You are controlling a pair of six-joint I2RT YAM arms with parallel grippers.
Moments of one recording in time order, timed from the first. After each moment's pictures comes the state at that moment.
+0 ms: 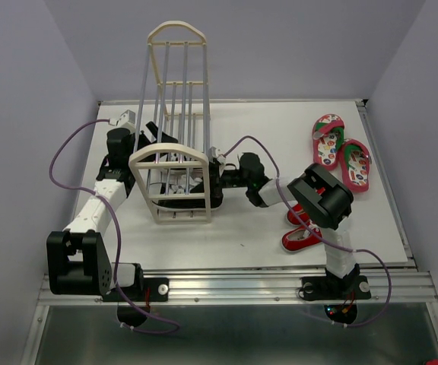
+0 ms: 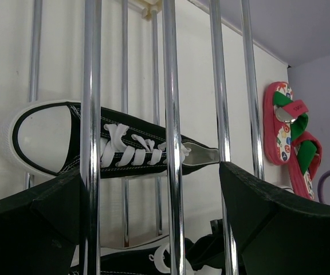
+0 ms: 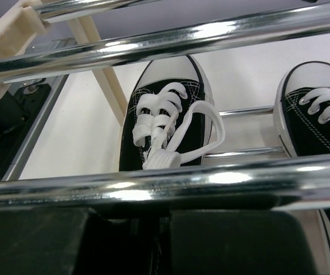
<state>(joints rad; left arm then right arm) -0.06 1.30 0.86 0.06 0.32 -0.65 0.72 2.08 1.06 1.06 -0.91 0.16</state>
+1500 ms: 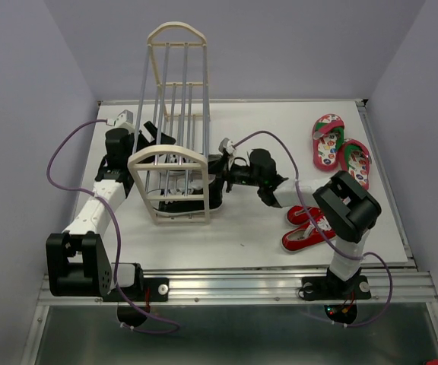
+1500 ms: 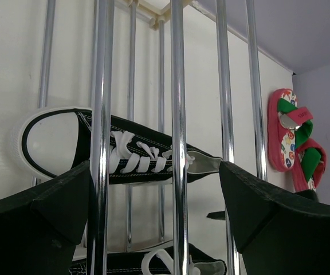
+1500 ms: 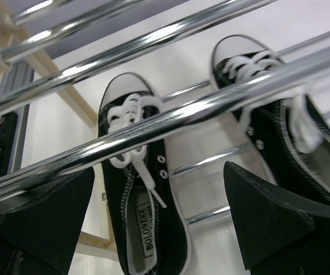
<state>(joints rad) -0.05 1.29 0.86 0.05 0.30 -0.65 0.70 1.87 0.96 0.83 -0.66 0.18</state>
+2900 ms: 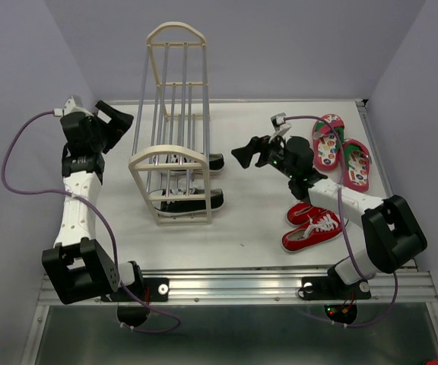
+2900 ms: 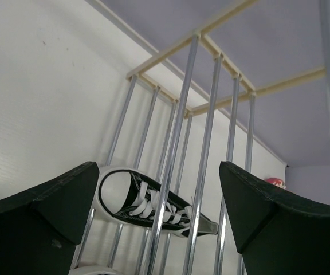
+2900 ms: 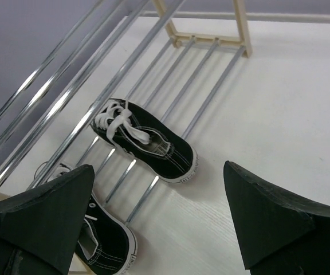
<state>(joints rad) 0.20 1.28 1.08 -0.15 0.26 -0.71 0.51 1.50 0.85 0.60 -0.22 0.39</state>
